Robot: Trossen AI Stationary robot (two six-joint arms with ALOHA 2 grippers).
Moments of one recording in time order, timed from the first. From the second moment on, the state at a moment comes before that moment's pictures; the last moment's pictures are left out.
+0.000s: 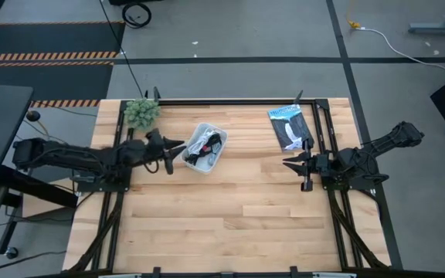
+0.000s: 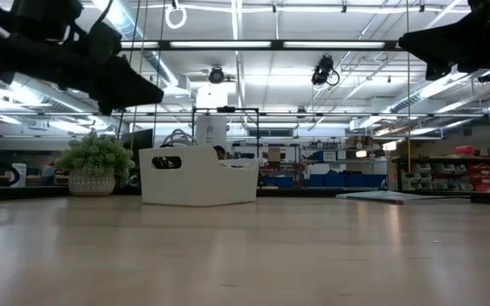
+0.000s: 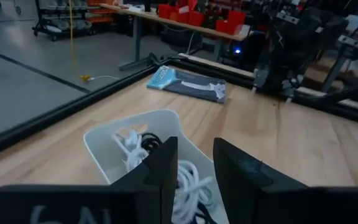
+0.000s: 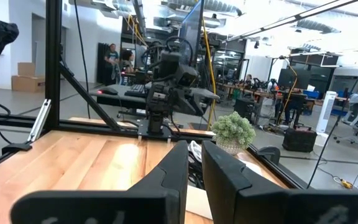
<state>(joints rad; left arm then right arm) 0.07 0.82 0.19 0.49 -0.34 -0.21 0.39 0.33 0.01 0.50 0.48 -0.24</state>
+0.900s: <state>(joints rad) -0.05 0.61 0.01 0.76 -0.52 -0.05 0.39 0.32 0.01 0.50 0.48 -0.24</state>
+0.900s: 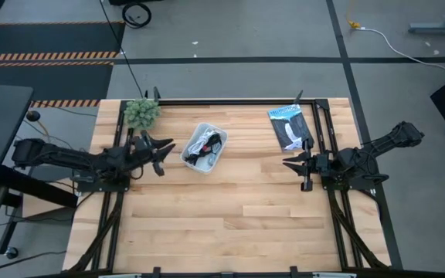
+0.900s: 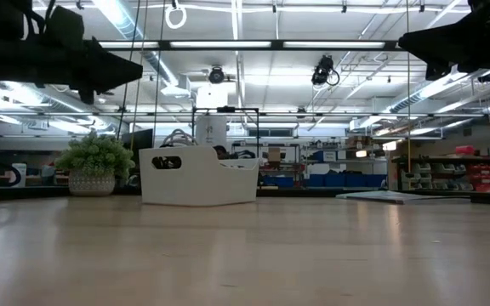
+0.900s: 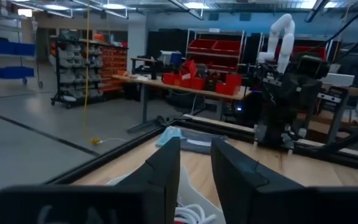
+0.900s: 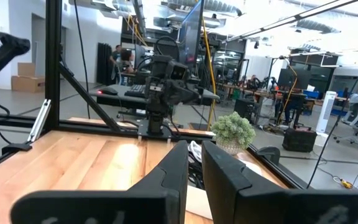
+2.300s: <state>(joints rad) -0.05 0.01 0.01 0.25 -0.54 0.04 0.39 0.32 0.01 0.50 0.48 -0.24</state>
